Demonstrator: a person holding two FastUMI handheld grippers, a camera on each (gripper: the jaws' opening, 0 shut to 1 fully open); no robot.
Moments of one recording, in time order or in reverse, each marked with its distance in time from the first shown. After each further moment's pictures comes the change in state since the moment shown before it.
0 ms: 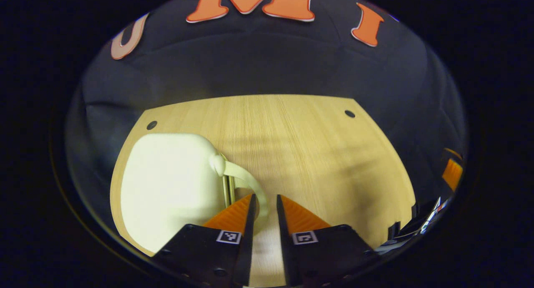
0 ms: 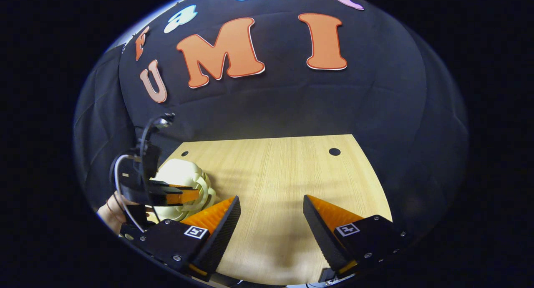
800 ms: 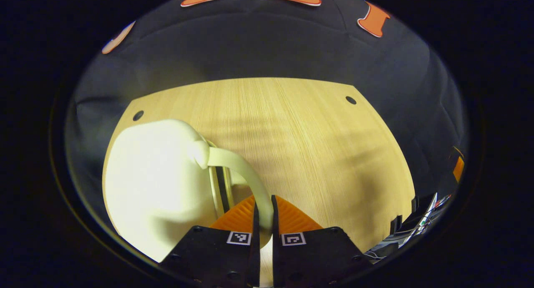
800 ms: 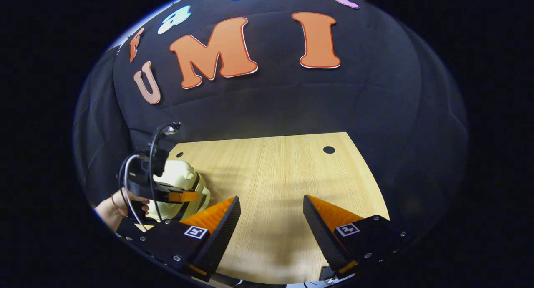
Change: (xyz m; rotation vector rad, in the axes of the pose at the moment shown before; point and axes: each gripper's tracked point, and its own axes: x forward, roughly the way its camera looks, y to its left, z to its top) left arm 0.059 0.043 -0.078 0.024 0.213 -0.032; right arm -0.006 -0.019 -0.012 0.019 0.028 -0.048
